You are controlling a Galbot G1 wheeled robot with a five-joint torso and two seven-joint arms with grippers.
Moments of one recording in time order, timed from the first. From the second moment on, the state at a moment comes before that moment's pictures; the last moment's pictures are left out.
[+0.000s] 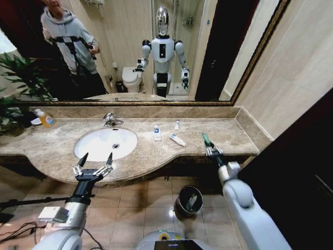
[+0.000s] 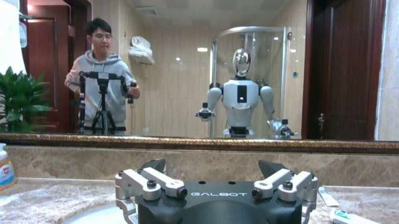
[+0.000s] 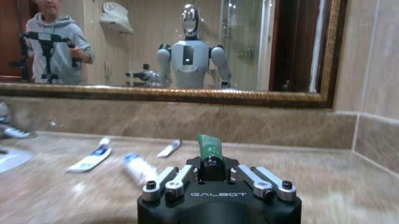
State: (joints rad) left arm 1.84 -1.36 -0.82 -2.47 -0.37 0.04 0.05; right arm -1.56 1.23 0.57 2.10 0.28 0.00 0.05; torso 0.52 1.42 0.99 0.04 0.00
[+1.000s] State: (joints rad) left arm 1.84 -1.36 -0.82 -2.47 -0.37 0.04 0.05; right arm -1.49 1.43 0.47 1.30 0.00 0.19 0.00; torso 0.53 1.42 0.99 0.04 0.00
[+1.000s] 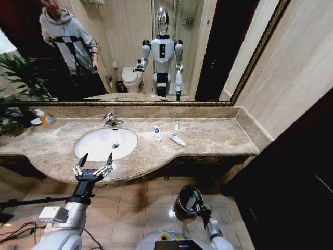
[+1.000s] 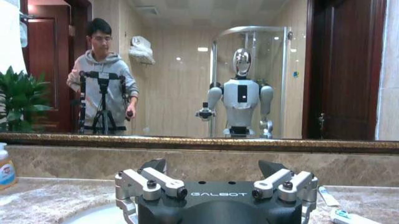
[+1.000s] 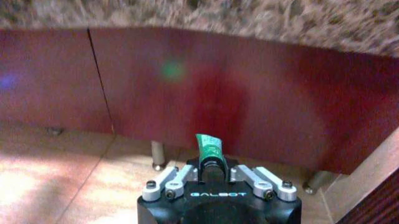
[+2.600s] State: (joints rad) left arm 1.84 -1.36 -0.82 -2.47 -0.37 0.04 0.05; right arm -1.85 1.40 0.54 2.02 0.06 0.15 0.06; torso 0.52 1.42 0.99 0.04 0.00
